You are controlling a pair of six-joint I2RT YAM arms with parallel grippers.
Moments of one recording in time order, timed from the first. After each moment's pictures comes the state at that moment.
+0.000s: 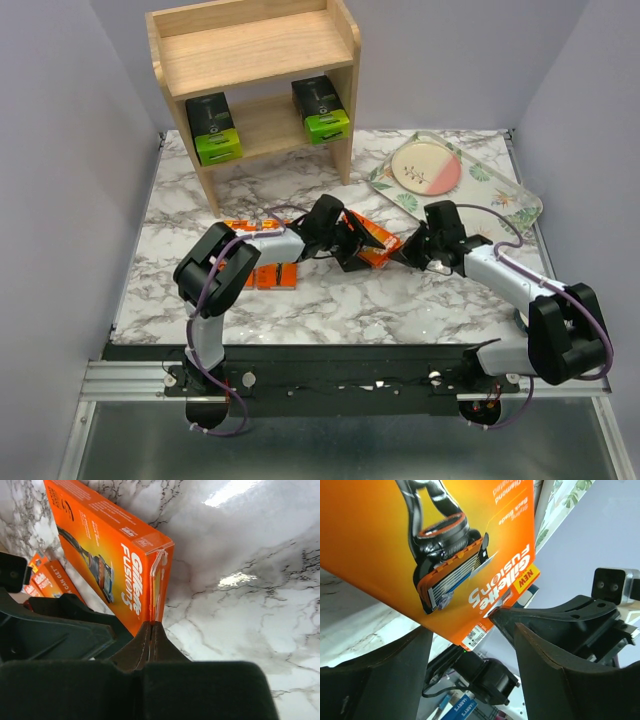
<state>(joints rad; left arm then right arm) -0.71 1.91 1.09 0.12 0.47 -1.47 0.35 1.35 0.72 -0.27 -0.17 1.04</state>
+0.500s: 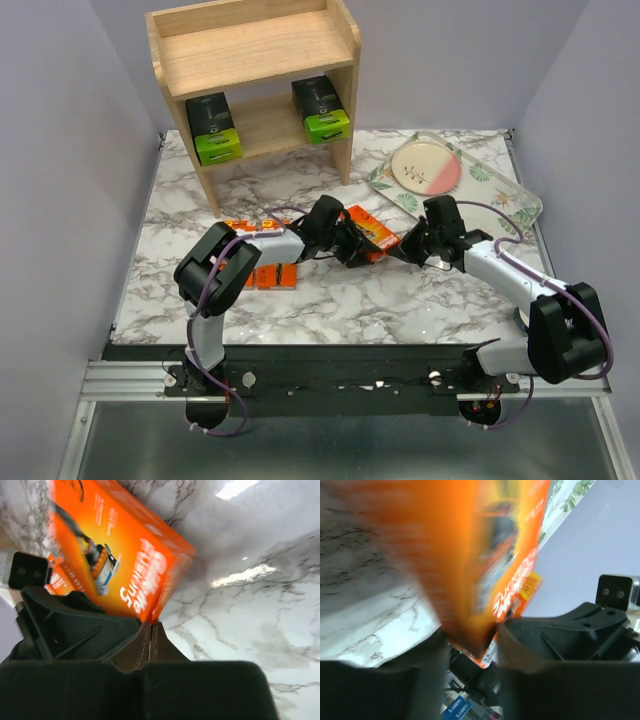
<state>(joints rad) -0.71 1.91 1.08 0.15 0.46 -1.49 0.36 1.35 0.78 -0.31 -0.19 1.09</state>
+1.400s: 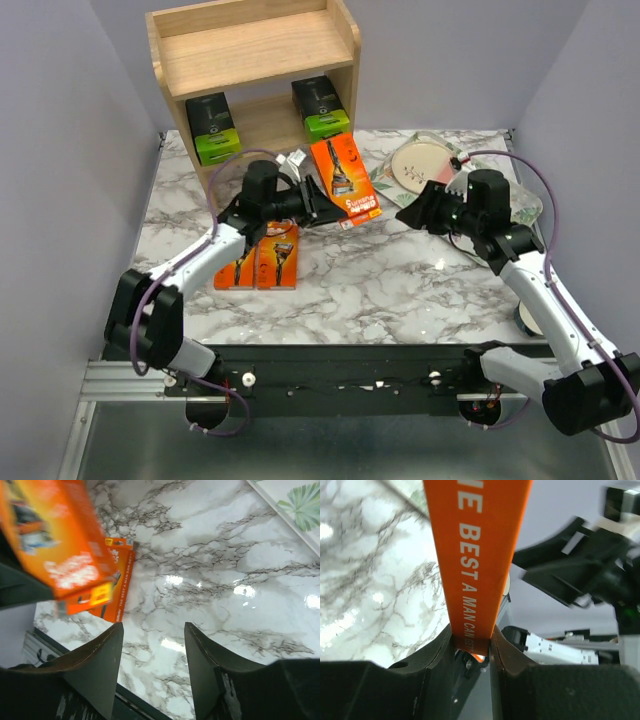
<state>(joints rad) -0.50 1.50 0.99 0.16 0.67 -1.01 0.28 1.08 1.00 -0.42 -0.32 0.50</state>
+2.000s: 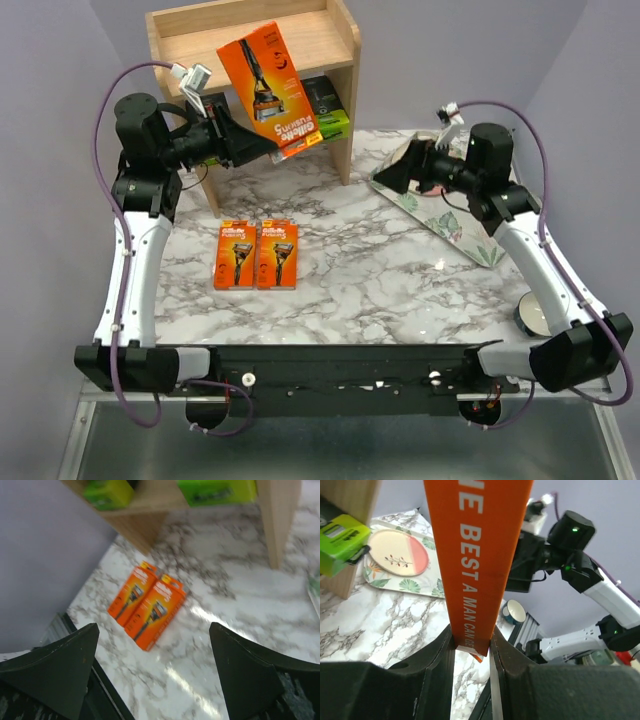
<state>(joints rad) -0.07 1.26 1.55 -0.29 1.02 -0.58 0.27 1.27 1.24 -0.33 -0.55 0.34</state>
